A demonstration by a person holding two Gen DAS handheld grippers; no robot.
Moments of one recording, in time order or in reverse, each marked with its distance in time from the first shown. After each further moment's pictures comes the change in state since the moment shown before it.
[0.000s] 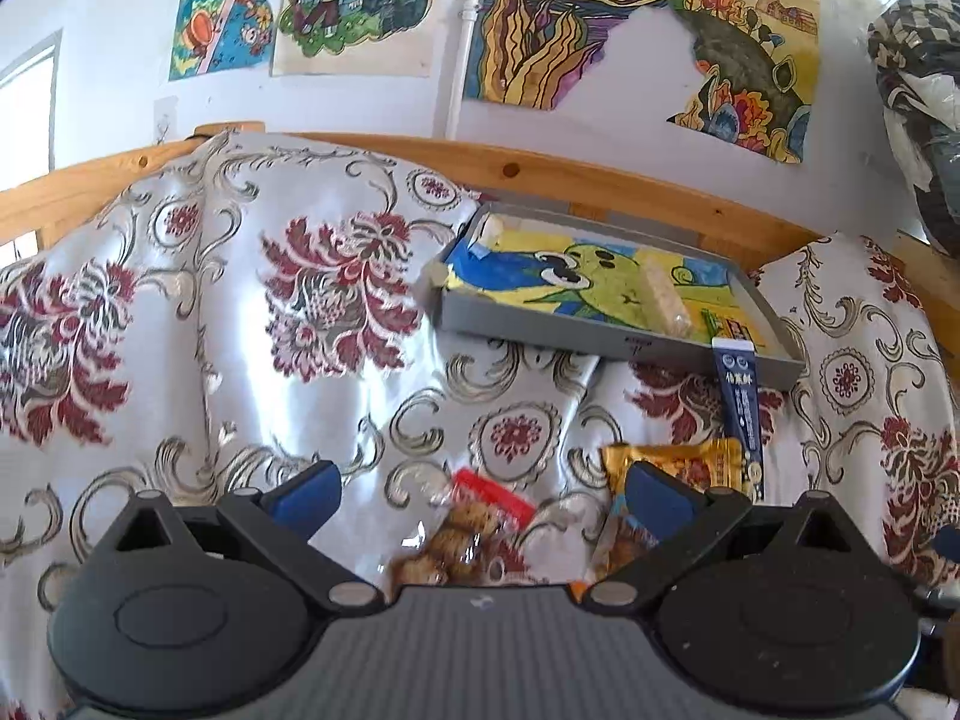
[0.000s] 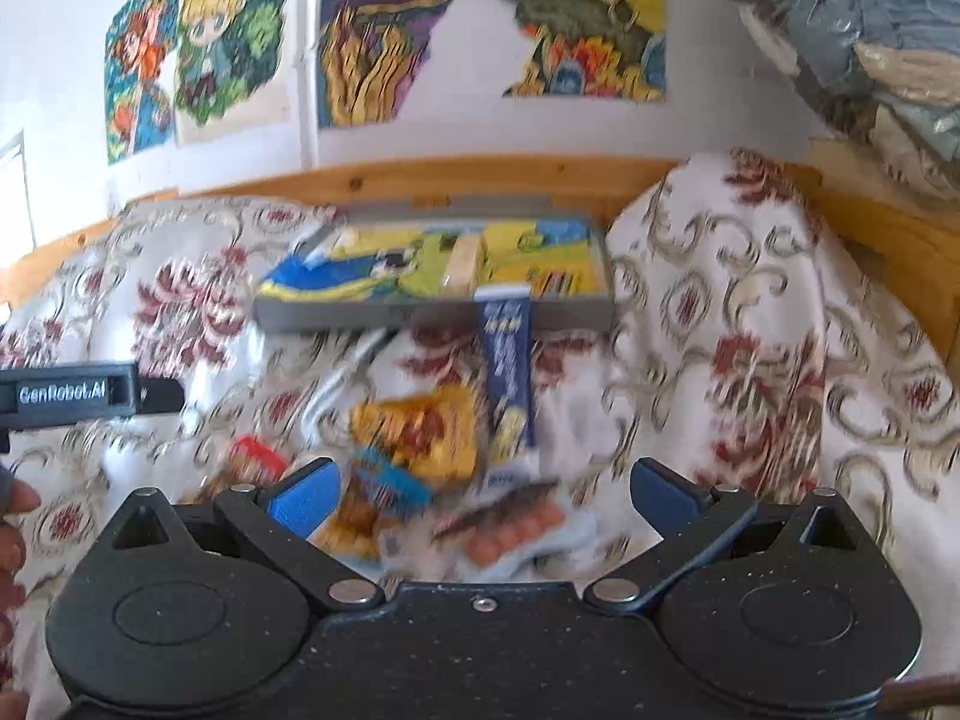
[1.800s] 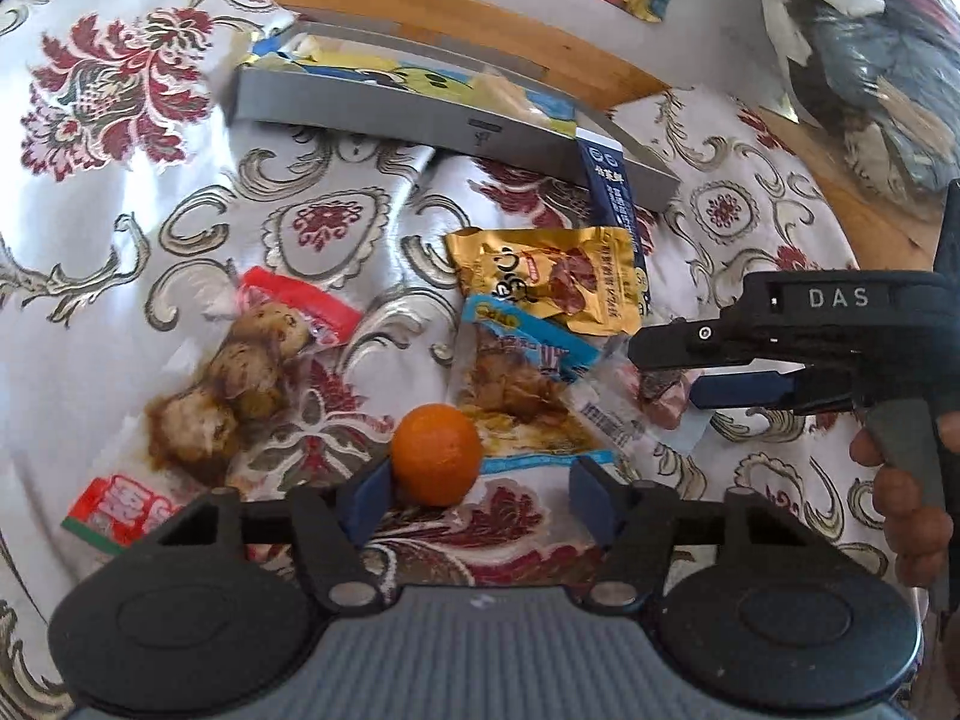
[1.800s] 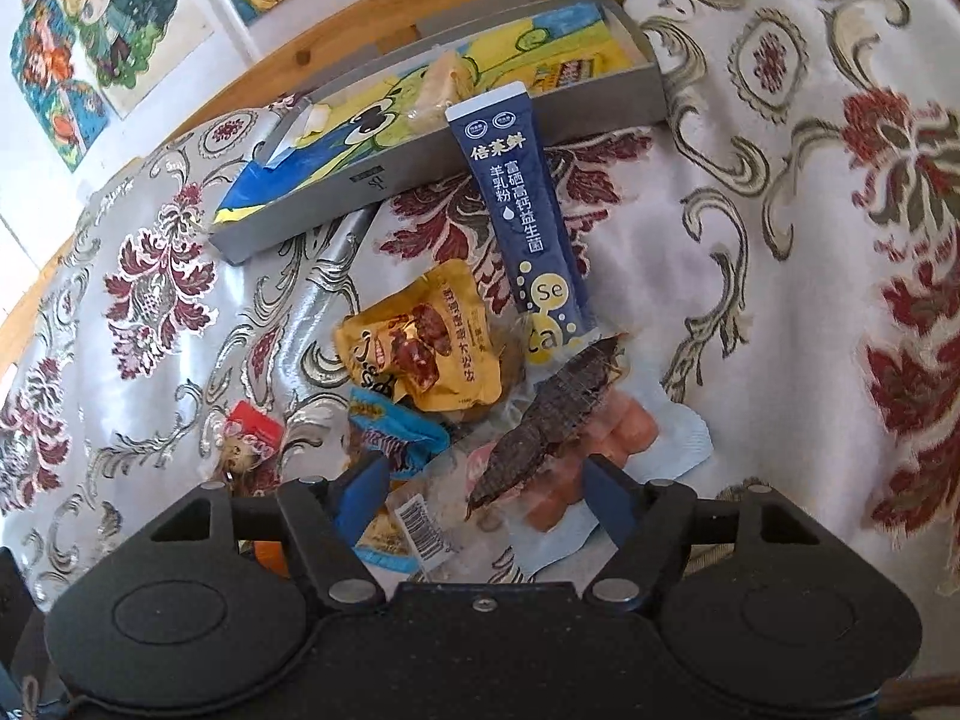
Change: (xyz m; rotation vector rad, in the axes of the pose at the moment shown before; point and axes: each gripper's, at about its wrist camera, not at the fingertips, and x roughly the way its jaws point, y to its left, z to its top) left arm 0.087 -0.008 -0.077 0.064 0.205 -0.402; right arm 0.125 -0.032 0.005 0.260 0.332 0.187
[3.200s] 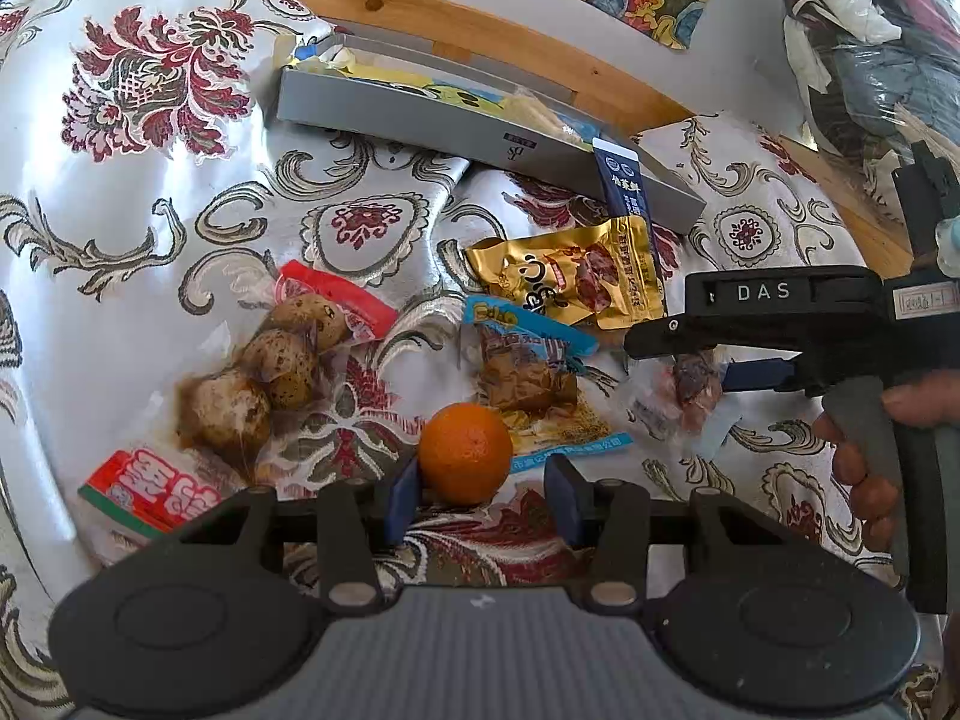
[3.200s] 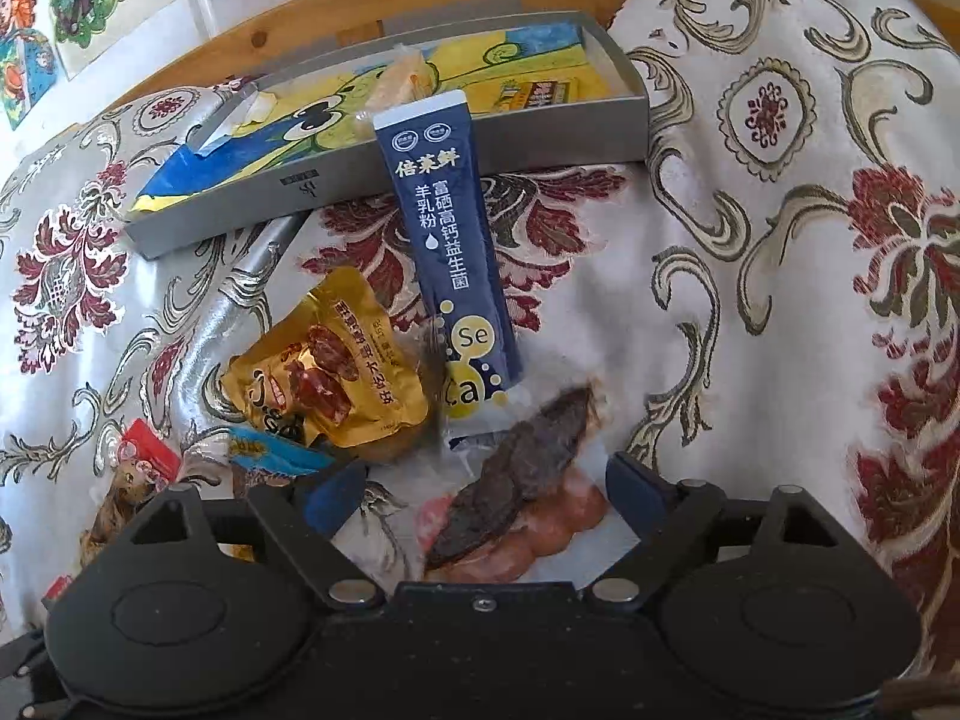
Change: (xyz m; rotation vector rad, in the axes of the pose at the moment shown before) left arm -0.003 0.003 -0.011 -0.047 -0.059 0.037; right arm 0.031 0.003 0.018 -0.088 -0.038 -0.176
